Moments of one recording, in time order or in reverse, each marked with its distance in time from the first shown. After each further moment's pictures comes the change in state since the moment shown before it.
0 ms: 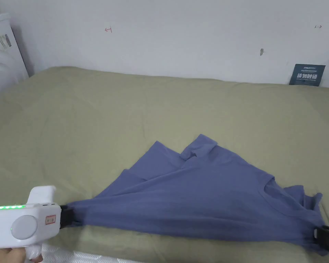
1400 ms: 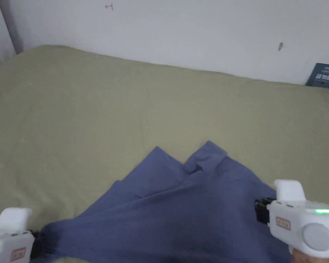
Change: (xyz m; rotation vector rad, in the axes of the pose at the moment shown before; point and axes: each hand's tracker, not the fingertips) left arm -0.008 0.018 -0.053 -0.142 0.039 -0.039; right arm -0.173 0.108 -0.094 0.005 0.204 0.314
